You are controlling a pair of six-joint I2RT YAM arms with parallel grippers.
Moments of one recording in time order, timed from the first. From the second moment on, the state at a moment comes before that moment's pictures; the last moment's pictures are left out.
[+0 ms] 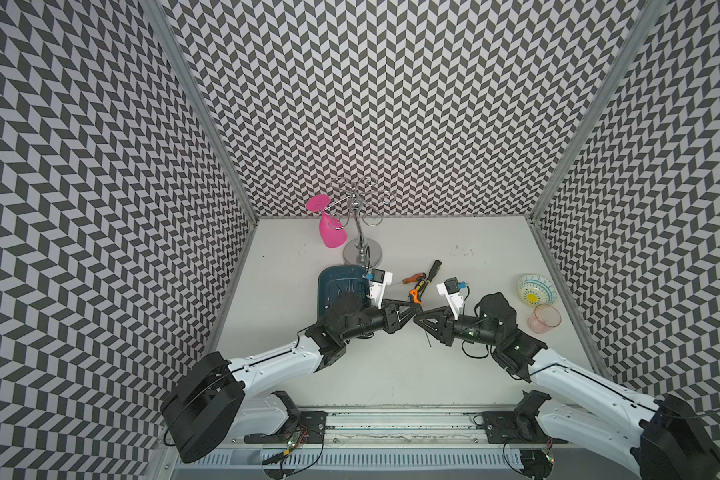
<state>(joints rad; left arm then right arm) -0.82 1.26 0.56 0.60 0.41 -0.82 0.64 1.00 0.45 0.28 -0.58 0.52</state>
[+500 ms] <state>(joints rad) -0.83 1.30 0.56 0.63 0.44 -0.83 0.64 1.01 0.45 0.30 -0.61 0.52</state>
